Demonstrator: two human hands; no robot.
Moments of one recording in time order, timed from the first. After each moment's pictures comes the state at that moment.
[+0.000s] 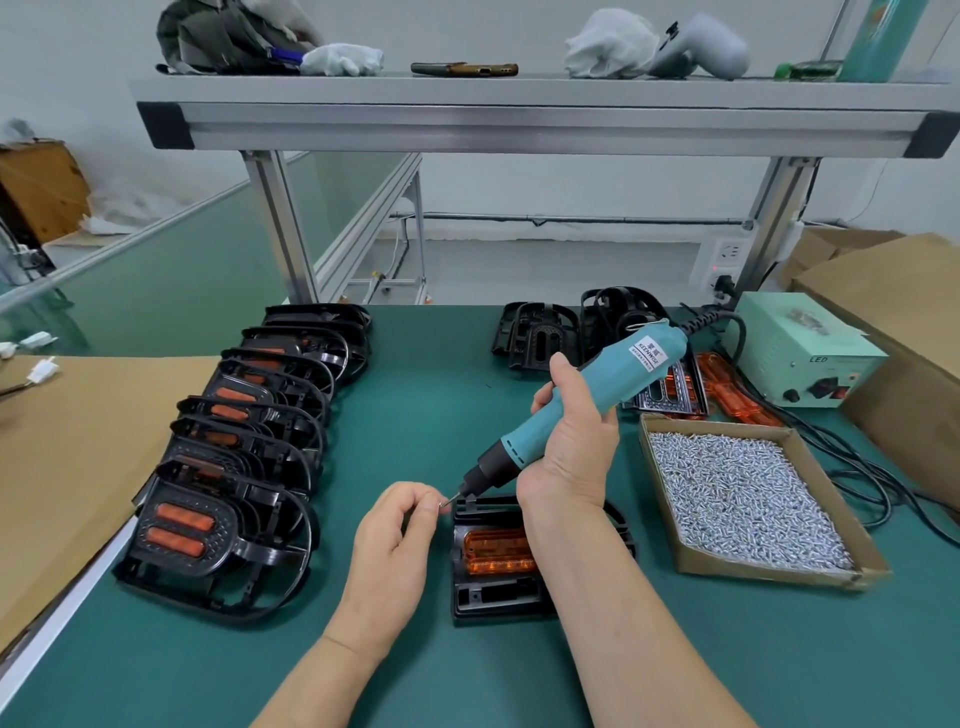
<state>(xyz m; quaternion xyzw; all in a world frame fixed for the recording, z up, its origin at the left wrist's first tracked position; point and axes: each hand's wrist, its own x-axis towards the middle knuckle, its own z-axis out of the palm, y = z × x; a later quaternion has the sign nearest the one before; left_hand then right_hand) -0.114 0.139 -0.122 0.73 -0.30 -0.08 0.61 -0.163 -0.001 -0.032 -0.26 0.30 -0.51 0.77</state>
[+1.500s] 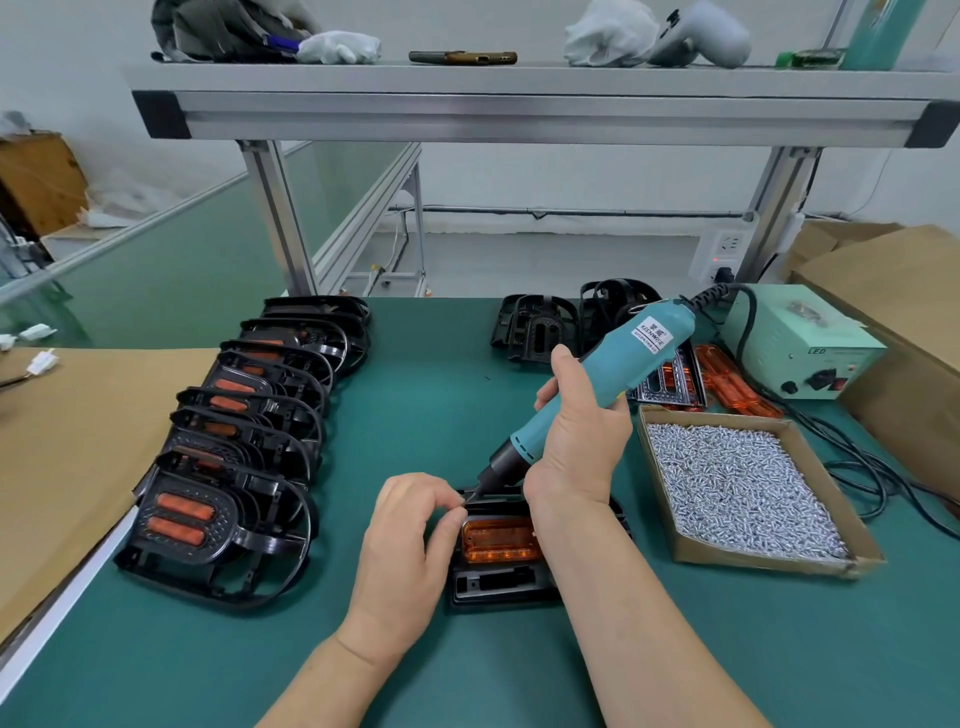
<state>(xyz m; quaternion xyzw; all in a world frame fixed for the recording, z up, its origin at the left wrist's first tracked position) -0.124 0.141 -0.120 0.75 -0.44 0.10 0.49 -0.170 -0.001 -0.031 -0.32 0.32 -0.54 0.71</state>
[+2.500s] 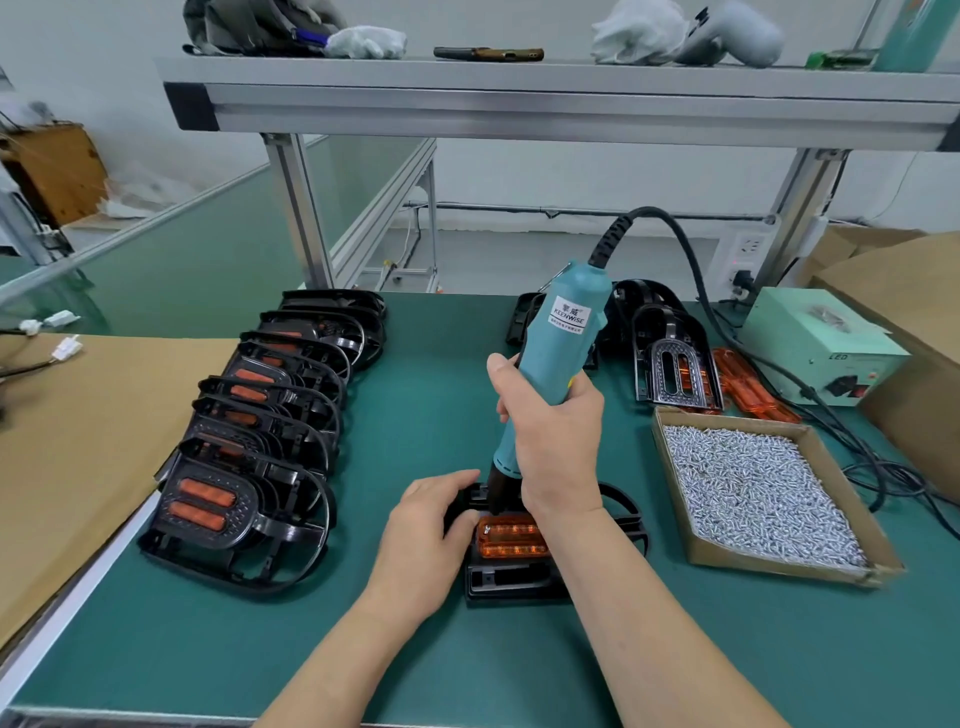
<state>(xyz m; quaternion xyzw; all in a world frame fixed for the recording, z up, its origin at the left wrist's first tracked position) -0.115 0.137 -0.117 0.82 -0.40 -0.05 0.42 -0.164 0.020 -0.033 -0.53 0.20 -0.47 0.67</state>
